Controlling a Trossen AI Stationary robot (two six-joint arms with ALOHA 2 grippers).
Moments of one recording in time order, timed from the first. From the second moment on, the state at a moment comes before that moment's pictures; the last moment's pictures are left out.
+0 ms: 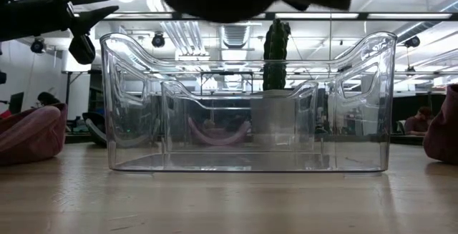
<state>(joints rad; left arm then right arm) 0.08 0.07 0.01 0.43 -0.21 -0.72 0.11 1.50 1.37 -0.64 -0.12 0.41</state>
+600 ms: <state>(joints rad) 0.08 0.07 0.01 0.43 -0.21 -0.72 0.09 1.72 1.37 -0.63 -0.27 0.28</state>
